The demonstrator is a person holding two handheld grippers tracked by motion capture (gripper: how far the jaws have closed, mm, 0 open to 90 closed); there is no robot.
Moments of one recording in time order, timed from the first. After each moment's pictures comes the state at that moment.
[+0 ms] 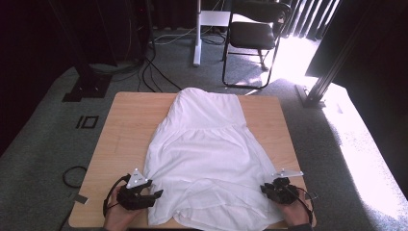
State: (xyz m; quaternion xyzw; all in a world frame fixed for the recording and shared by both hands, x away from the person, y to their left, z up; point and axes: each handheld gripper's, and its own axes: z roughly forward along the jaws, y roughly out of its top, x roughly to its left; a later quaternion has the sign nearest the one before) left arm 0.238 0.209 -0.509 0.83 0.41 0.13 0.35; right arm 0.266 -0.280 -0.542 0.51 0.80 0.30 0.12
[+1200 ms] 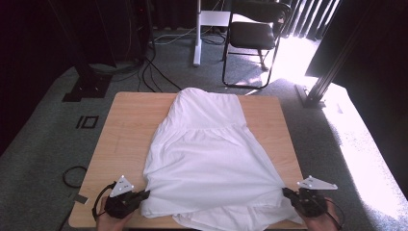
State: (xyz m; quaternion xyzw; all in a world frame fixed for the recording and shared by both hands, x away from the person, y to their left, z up) left arm 0.214 0.235 -0.507 0.81 0.41 0.11 0.41; right arm 0.210 -0.318 -0.482 0.50 0.78 0.33 0.18
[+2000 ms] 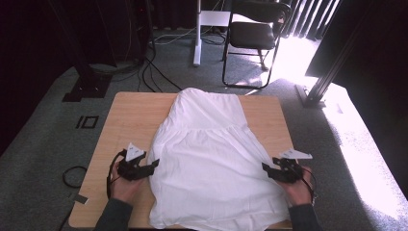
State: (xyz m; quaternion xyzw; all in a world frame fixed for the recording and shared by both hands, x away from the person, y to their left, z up) left arm 0.327 0.215 -0.496 0.77 0.45 0.22 0.38; right arm 0.317 -0.291 -0.504 0.49 0.77 0.37 0.20
